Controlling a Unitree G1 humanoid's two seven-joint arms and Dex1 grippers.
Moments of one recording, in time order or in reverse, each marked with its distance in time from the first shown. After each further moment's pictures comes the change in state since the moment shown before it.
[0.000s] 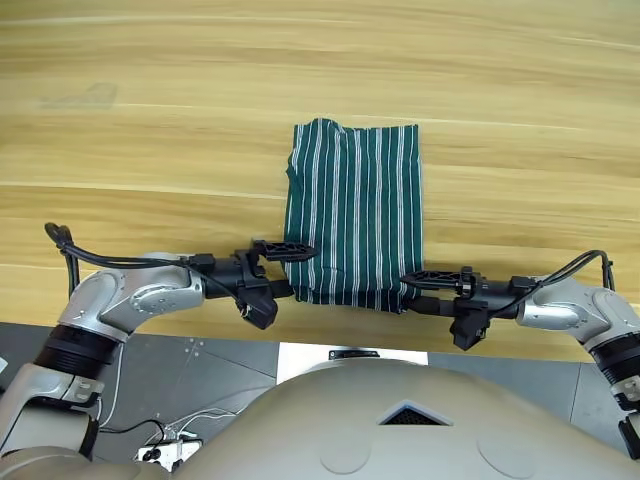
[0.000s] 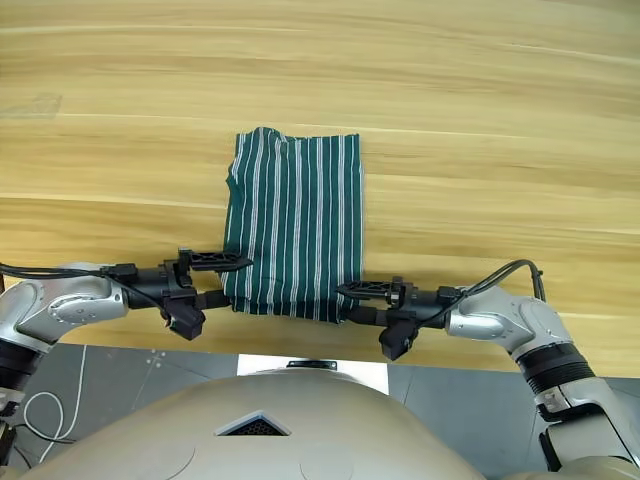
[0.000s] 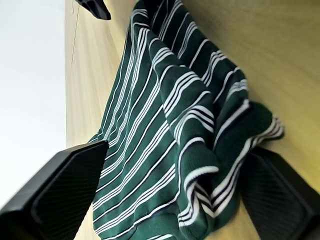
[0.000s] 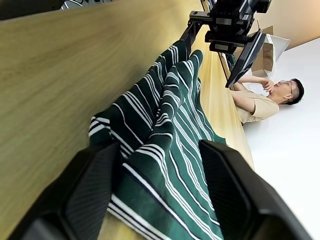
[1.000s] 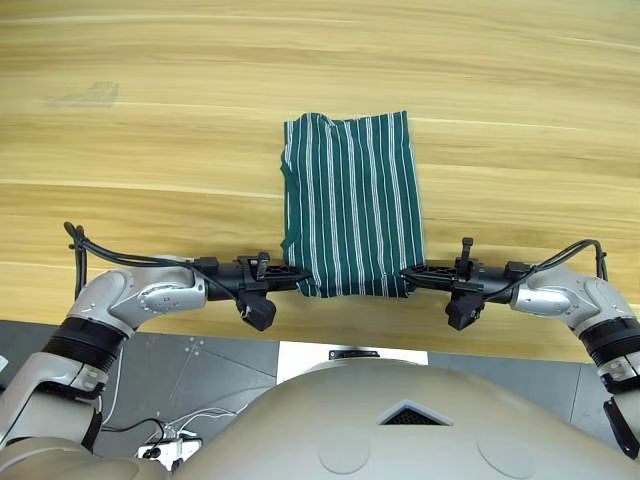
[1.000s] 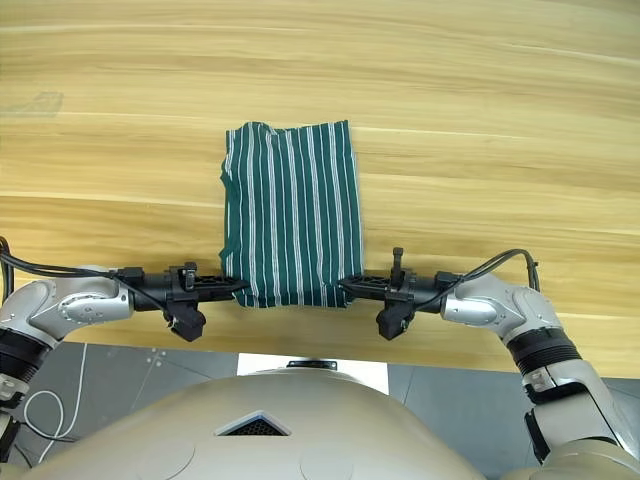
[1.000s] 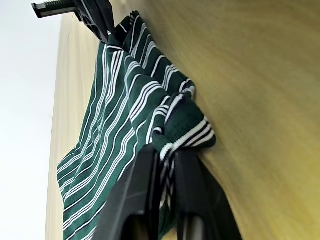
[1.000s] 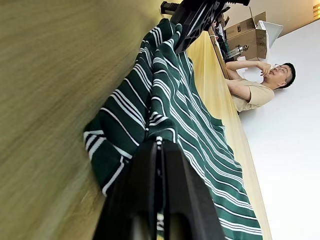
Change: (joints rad) left arm -0.064 -0.004 -0.107 0.151 0.001 -0.063 0.066; right arm -0.090 0.056 0.018 0.150 0.001 -0.017 -0.020
